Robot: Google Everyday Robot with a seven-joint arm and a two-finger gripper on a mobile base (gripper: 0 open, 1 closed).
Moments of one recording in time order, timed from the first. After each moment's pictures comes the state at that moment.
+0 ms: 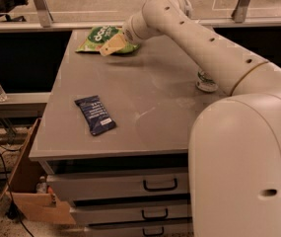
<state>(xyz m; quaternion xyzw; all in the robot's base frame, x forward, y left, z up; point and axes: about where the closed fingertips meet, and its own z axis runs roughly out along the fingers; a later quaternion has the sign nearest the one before) 0.849 0.057 0.873 -0.39 0.79 0.11 0.46</state>
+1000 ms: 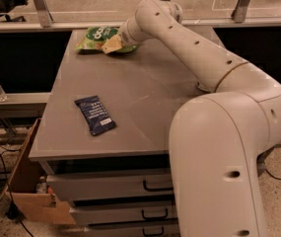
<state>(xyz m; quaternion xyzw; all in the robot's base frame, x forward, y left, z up) 0.880 0.067 0.847 -0.37 0.81 0.11 0.45</state>
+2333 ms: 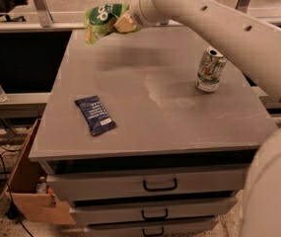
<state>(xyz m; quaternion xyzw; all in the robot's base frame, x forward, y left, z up) 0.800 0.029 0.969 -0.43 0.73 0.02 0.53</state>
